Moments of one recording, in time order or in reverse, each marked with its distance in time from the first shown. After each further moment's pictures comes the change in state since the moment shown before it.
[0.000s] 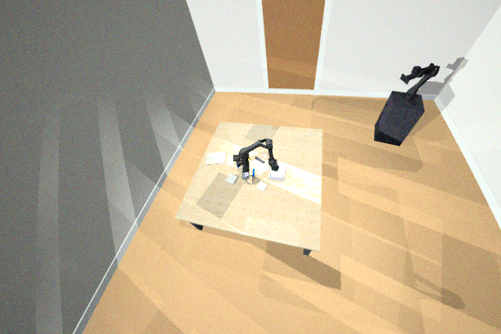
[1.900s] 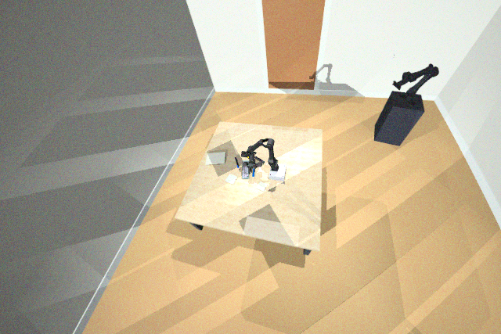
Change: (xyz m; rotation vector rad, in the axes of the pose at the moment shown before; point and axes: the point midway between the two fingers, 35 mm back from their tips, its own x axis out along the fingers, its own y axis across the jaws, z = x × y) arm 0.049 0.005 -0.054 -1.405 -0.405 0.374
